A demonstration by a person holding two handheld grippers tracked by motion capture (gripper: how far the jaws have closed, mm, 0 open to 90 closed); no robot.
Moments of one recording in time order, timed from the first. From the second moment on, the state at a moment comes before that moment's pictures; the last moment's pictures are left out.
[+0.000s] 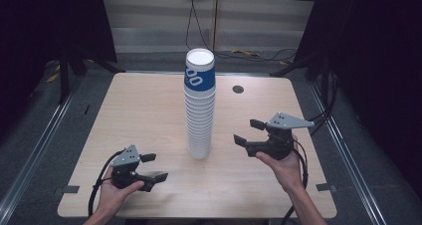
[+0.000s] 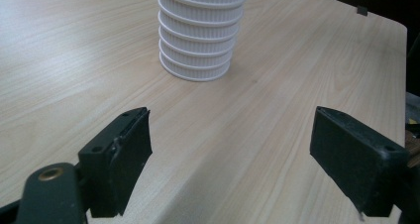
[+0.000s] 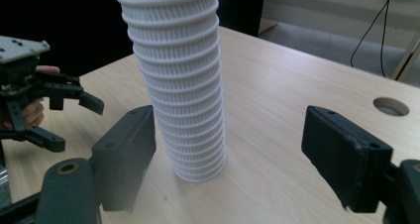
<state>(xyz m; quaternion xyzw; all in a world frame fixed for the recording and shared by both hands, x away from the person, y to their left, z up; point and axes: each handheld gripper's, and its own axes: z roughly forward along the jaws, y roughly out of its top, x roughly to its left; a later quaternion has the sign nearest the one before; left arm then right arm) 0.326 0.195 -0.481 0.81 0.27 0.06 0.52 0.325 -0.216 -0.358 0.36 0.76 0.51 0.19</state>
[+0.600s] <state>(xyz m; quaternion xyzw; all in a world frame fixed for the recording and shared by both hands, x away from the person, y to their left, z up) 0.325 0.195 -0.481 0.81 0.27 0.07 0.51 0.341 -0.193 -0.318 0.32 0.76 0.53 0.18</state>
